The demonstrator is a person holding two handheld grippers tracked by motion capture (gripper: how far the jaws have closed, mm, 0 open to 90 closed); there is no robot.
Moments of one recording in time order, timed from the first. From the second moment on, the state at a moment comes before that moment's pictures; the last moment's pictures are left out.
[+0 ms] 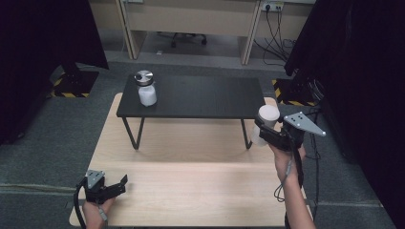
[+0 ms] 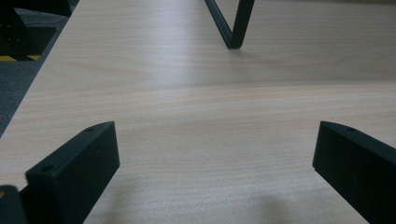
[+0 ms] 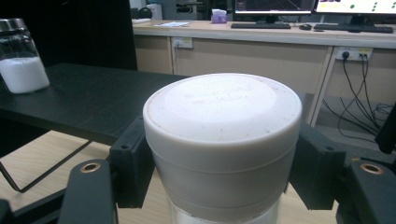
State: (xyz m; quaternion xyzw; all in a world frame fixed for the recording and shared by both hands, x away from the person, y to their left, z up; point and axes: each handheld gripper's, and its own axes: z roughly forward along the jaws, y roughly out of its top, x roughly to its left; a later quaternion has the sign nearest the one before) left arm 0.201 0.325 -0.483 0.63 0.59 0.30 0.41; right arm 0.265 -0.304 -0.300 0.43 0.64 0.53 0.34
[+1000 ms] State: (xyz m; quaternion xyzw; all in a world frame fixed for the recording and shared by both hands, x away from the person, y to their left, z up) left arm 0.202 0.324 -0.482 0.63 0.59 0.30 0.40; right arm 0.305 -0.293 -0.272 0.41 0.64 0.56 0.33
